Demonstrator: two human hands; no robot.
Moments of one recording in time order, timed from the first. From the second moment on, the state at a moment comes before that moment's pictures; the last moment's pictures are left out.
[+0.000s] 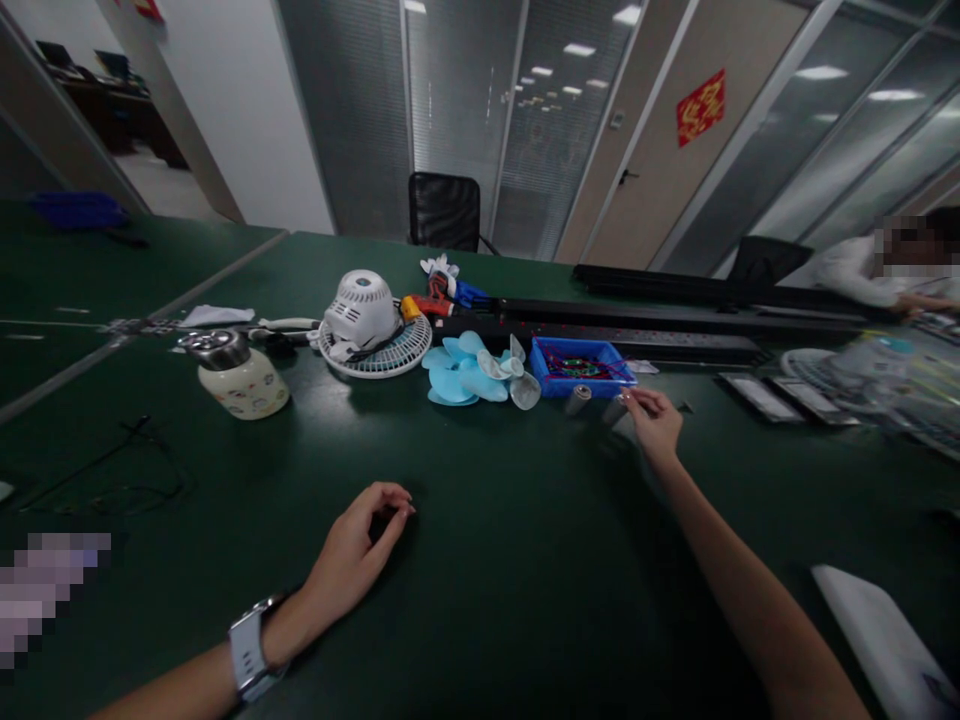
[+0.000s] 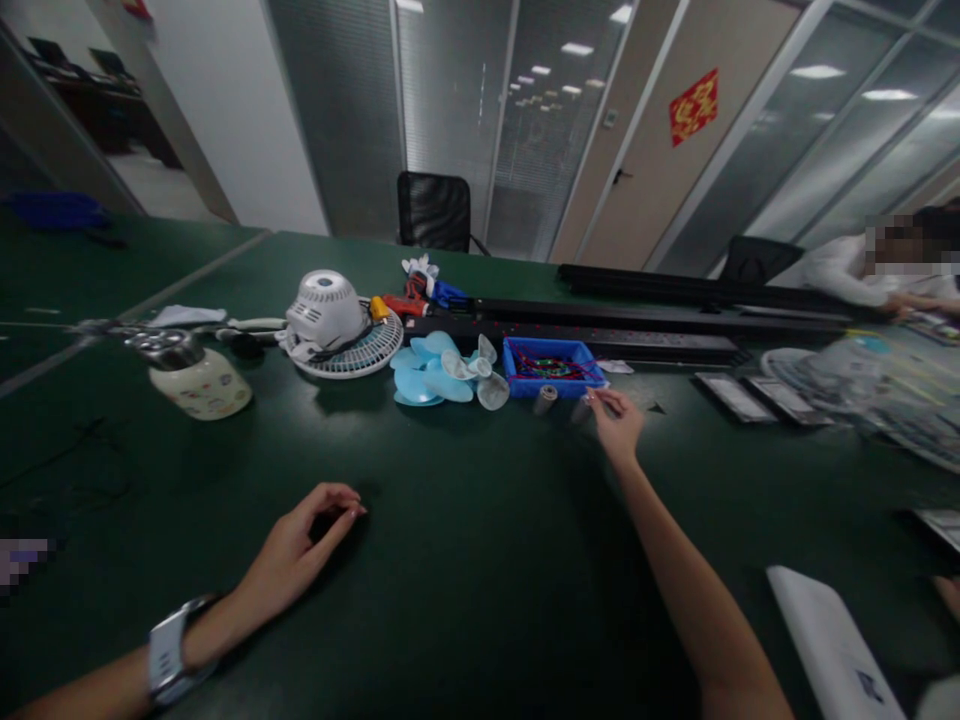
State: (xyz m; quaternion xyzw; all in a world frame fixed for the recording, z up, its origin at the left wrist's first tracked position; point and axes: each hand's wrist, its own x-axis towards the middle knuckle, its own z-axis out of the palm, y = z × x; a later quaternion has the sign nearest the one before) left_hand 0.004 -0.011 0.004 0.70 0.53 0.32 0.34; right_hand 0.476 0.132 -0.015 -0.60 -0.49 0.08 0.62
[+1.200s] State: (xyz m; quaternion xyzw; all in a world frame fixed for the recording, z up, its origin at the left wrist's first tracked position) left_hand 0.007 -0.012 0.007 0.72 0.52 0.33 0.32; right_hand 0.378 0.128 0.035 -0.73 -0.64 -0.19 0.14
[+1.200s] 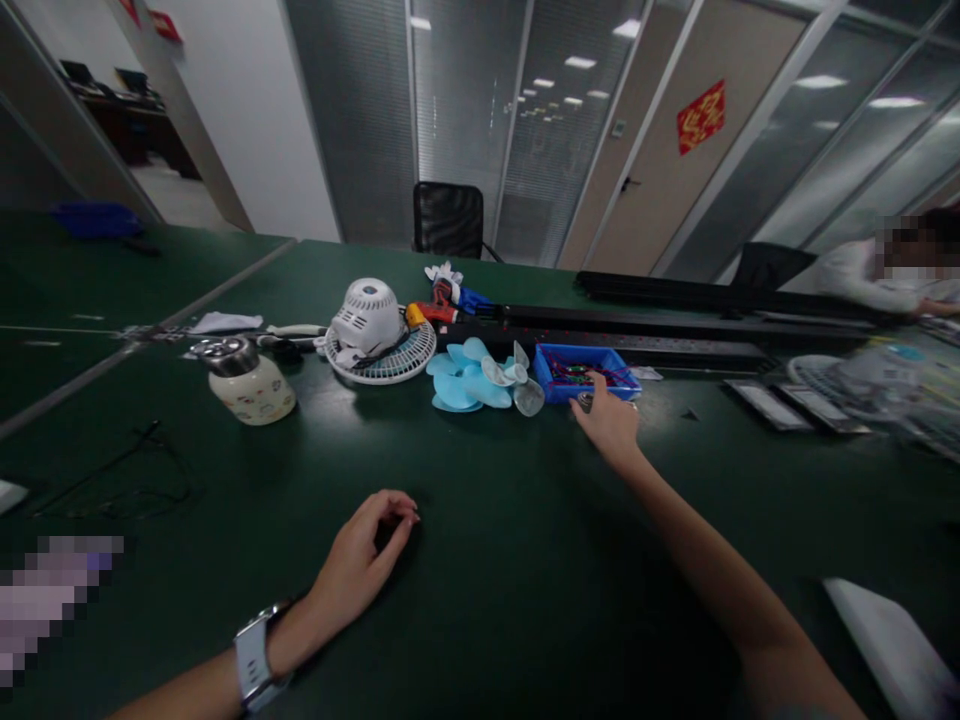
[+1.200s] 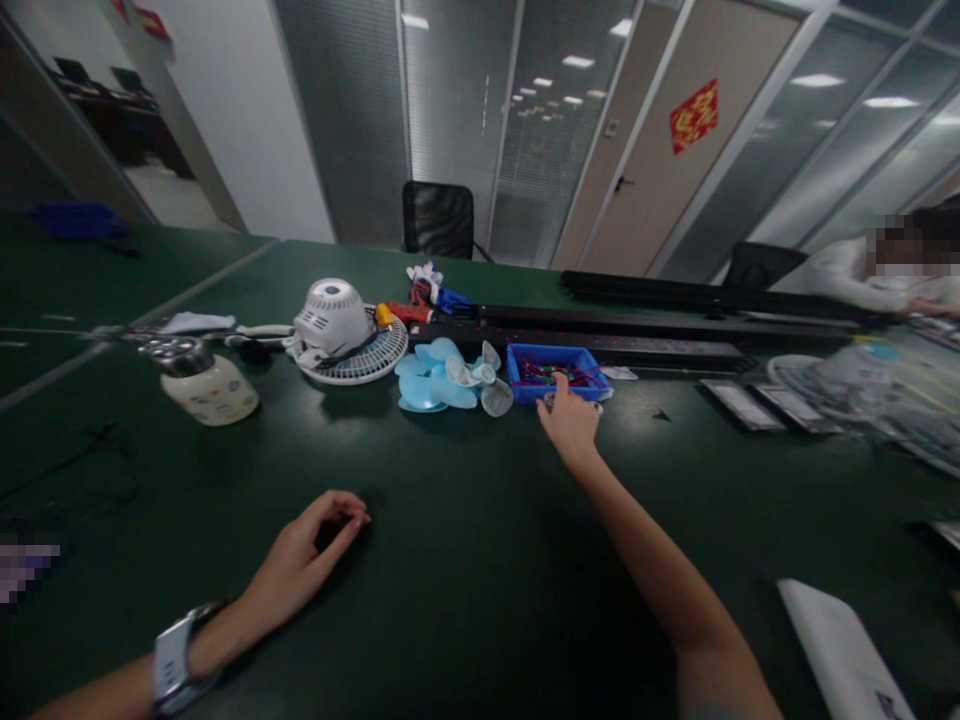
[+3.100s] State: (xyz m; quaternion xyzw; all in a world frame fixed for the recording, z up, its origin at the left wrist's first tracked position) left_hand -0.010 -0.016 -0.001 0.74 0.50 0.31 0.32; right_hand 0.358 0.086 0.023 -0.61 -0.75 0.09 0.26
